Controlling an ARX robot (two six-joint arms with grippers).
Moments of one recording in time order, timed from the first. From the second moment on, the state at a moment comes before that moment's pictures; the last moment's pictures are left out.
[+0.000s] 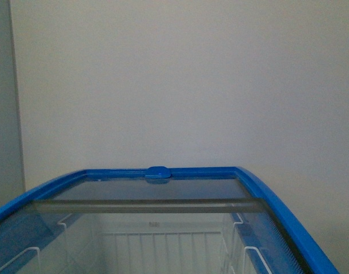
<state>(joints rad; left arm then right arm) 0.07 0.14 0.05 -0.01 0.19 -0.14 0.09 0.29 0.34 0.15 0.27 0.09</state>
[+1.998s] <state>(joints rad) -0.11 1.95 1.39 0.31 0.60 1.22 0.09 0.29 0.34 0.15 0.27 0.09</state>
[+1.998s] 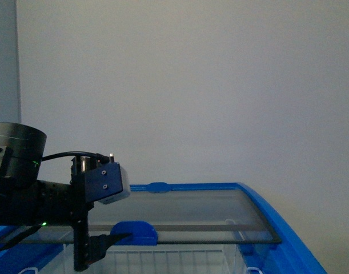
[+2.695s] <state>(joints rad) 0.01 1.13 0.61 0.52 0.04 -0.06 0.09 0.29 0.34 0.15 0.27 0.09</state>
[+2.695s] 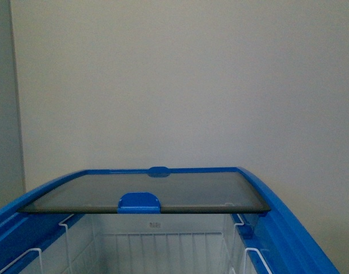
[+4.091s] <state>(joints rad) 0.00 0.43 0.02 0.42 0.00 -0.01 0.50 1.83 1.29 -0.13 0.03 -1.09</state>
